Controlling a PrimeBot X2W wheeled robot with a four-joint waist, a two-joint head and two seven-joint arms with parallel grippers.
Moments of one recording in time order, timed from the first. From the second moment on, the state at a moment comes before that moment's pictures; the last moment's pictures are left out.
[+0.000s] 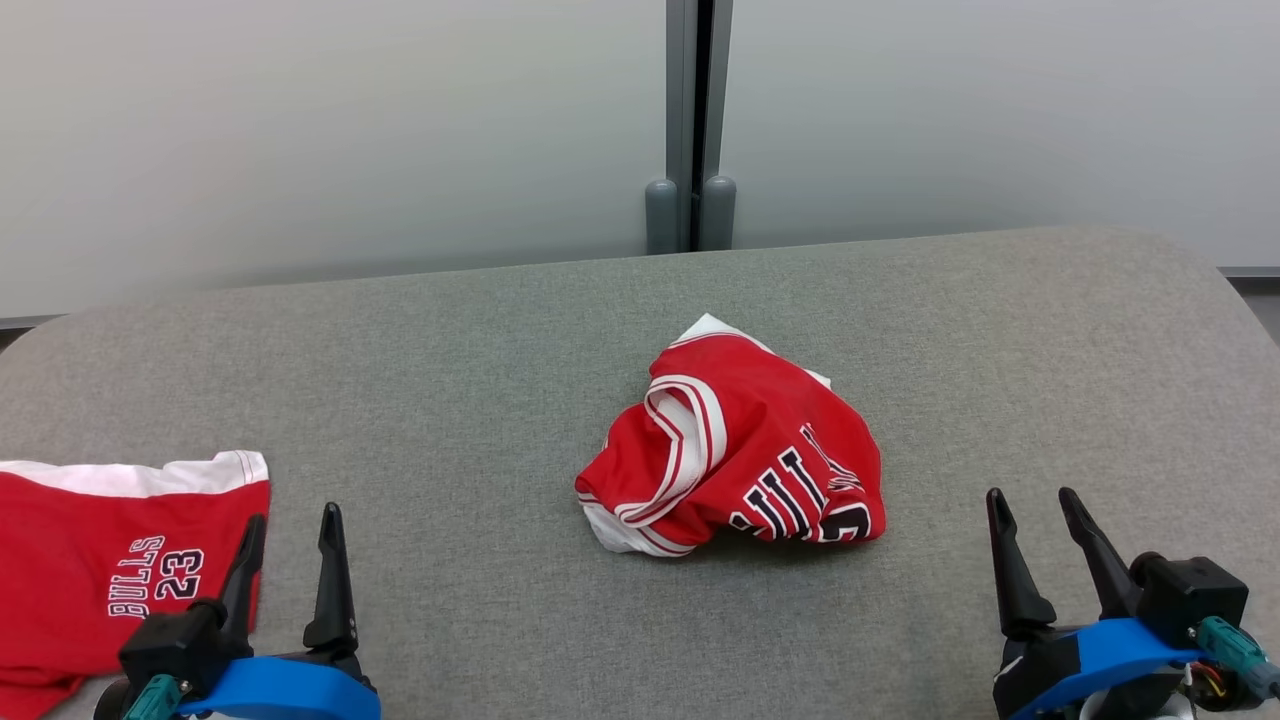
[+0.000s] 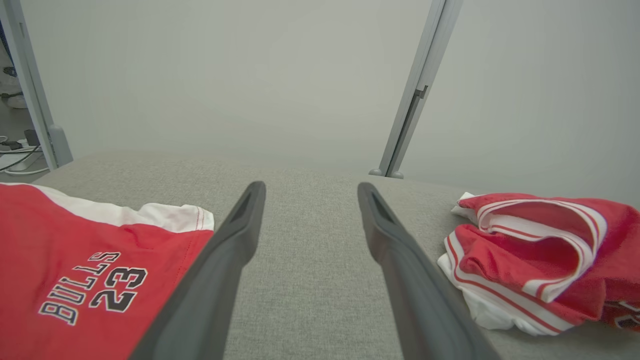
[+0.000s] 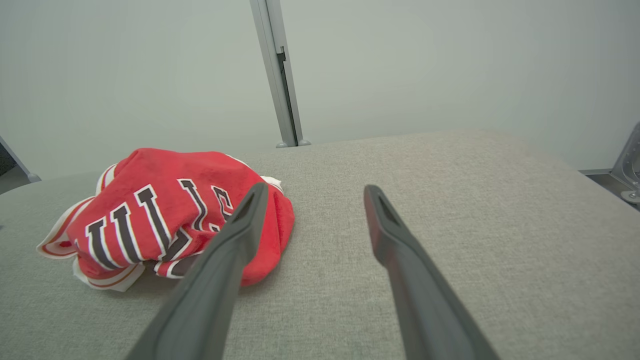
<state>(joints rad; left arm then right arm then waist) -0.02 0.23 -0.17 0.26 -0.46 -0.01 -0.26 -0.05 -0.05 -0.07 0.24 0.17 0.13 -0.16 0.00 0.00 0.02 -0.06</state>
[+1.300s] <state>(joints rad) -0.07 0.20 -0.15 0.29 -0.41 -0.06 -0.26 -0.20 -0.05 -0.05 0.33 0.24 0.13 0.05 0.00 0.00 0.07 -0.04</state>
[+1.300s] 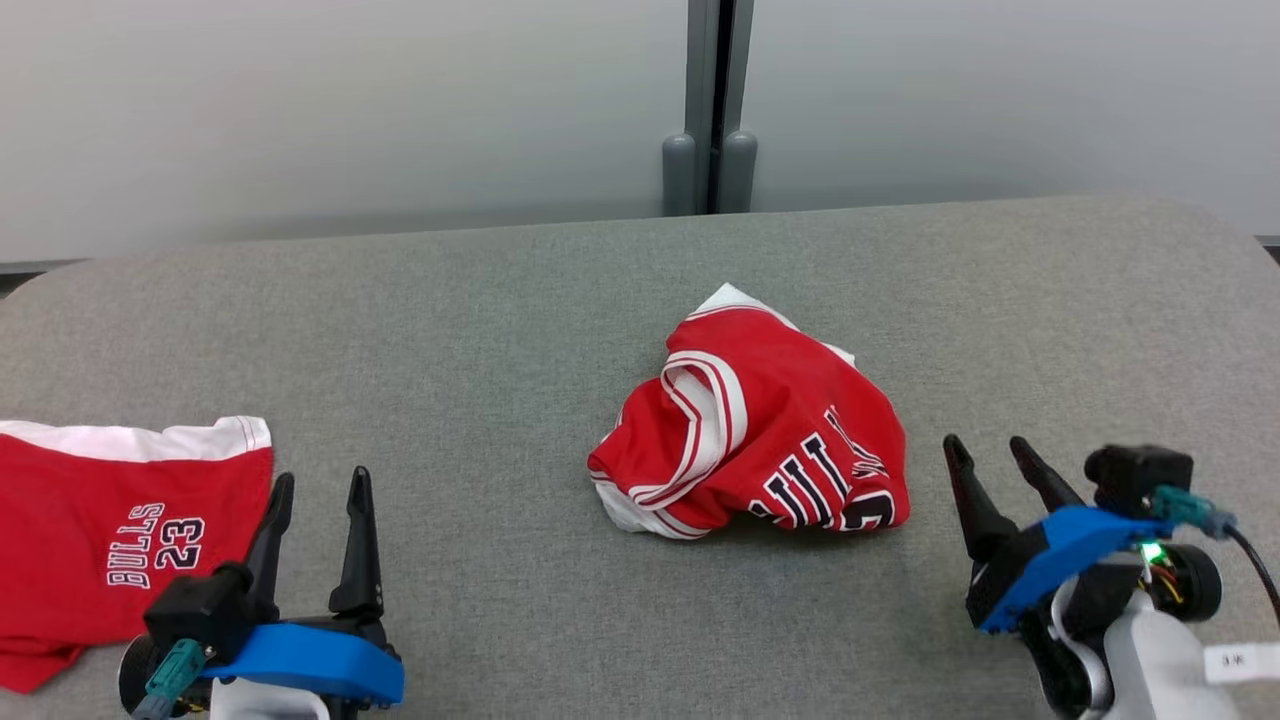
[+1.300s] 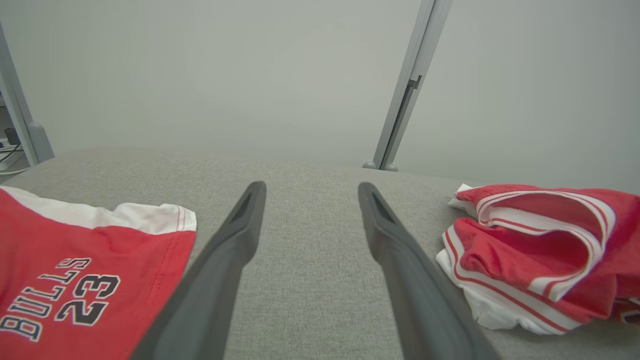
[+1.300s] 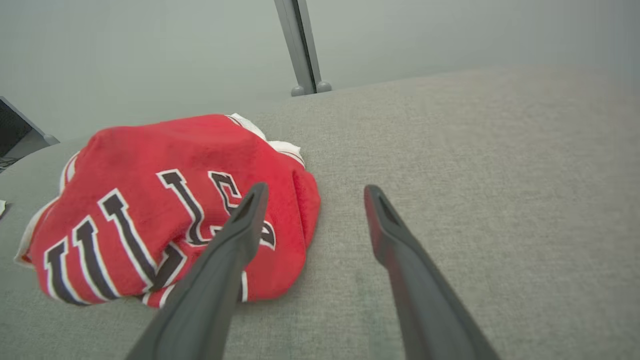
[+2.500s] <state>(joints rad) -0.13 0.15 -0.18 0.31 -0.37 -0.10 -0.26 -0.62 -0.07 0.09 0.46 0.16 0.13 0.12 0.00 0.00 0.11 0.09</state>
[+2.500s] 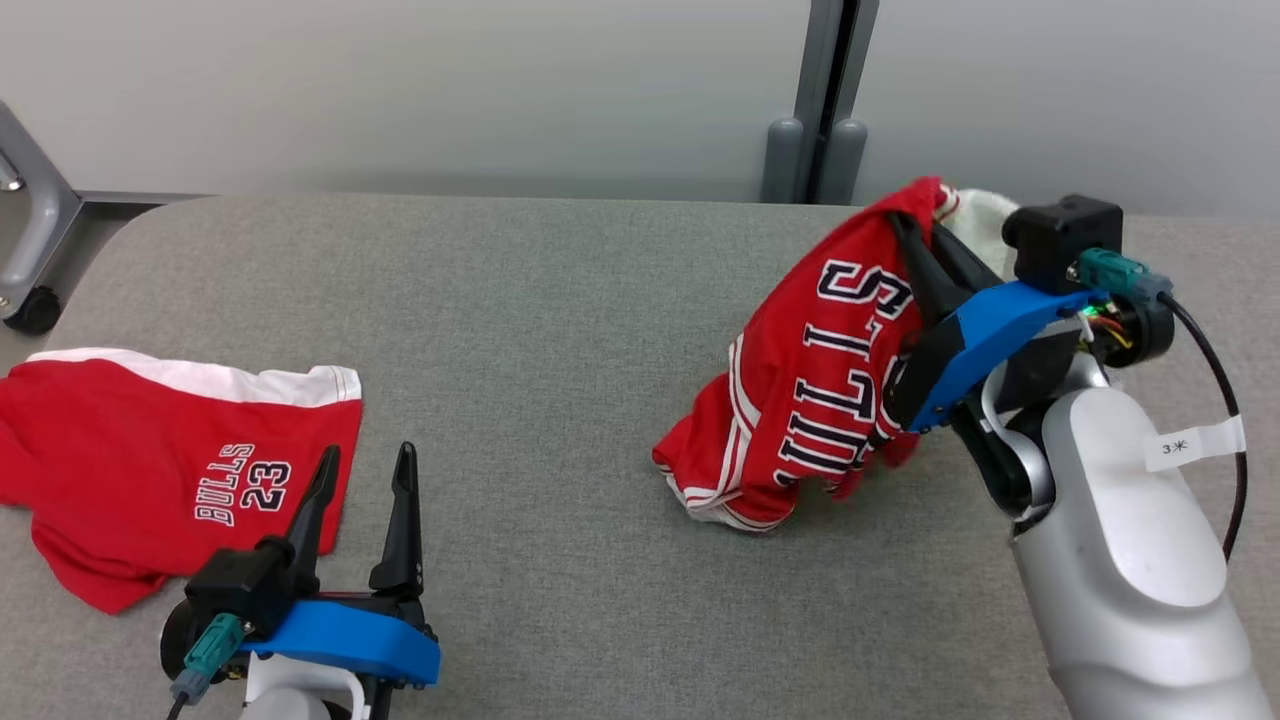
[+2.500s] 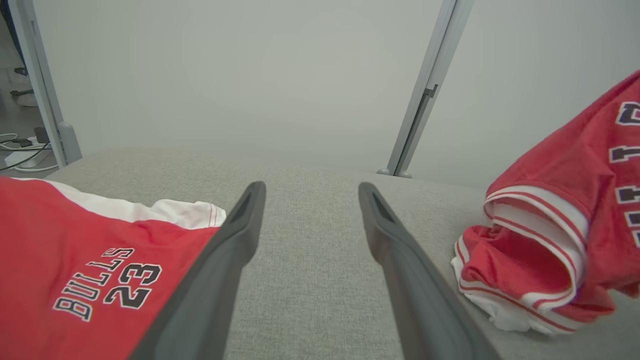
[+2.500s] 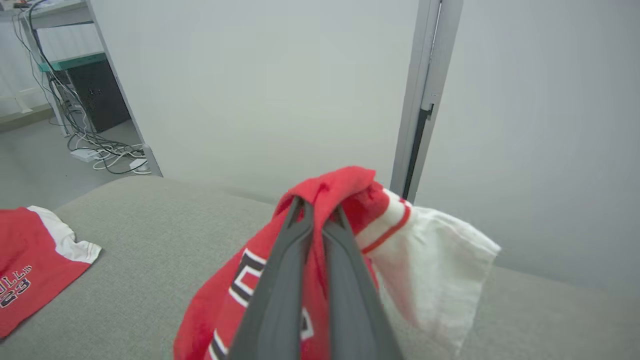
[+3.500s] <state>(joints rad) -0.13 0.15 -0.17 0.29 -0.36 -0.10 -0.26 -0.46 -0.08 -0.07 0.25 0.12 0.13 0.28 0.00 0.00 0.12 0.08</state>
